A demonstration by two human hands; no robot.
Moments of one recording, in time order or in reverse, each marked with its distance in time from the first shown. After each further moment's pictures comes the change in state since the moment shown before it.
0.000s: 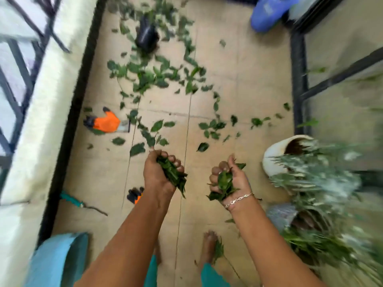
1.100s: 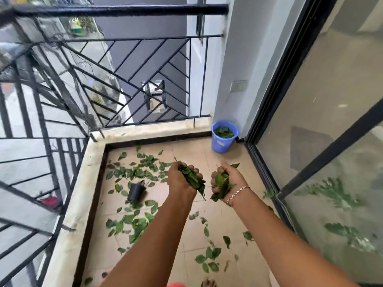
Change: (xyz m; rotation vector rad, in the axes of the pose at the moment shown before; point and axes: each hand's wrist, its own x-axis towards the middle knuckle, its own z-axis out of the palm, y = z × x) left_hand -0.058 0.102 0.498 0.169 -0.320 0.041; right_hand -0.063 -0.400 0.268 -0.003 -0.225 -0.275
